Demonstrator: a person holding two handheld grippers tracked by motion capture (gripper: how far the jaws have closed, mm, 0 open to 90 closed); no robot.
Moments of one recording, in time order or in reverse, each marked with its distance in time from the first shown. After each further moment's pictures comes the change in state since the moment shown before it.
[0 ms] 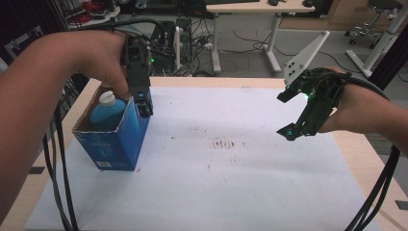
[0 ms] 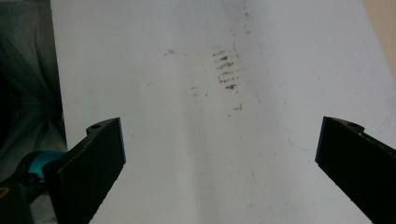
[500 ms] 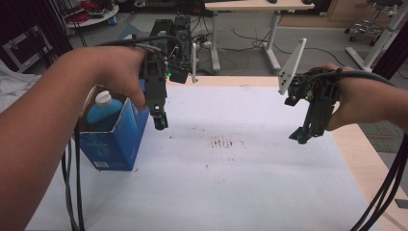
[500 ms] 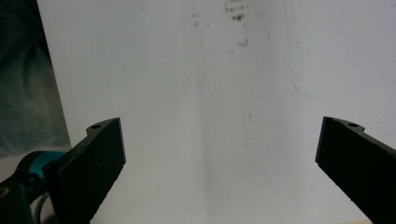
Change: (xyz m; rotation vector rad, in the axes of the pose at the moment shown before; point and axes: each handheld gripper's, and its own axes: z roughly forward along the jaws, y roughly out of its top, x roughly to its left) left arm -0.003 0.032 0.031 -0.014 -0.071 0.075; right arm -0.011 -0.002 0.006 0.291 0.023 -0.060
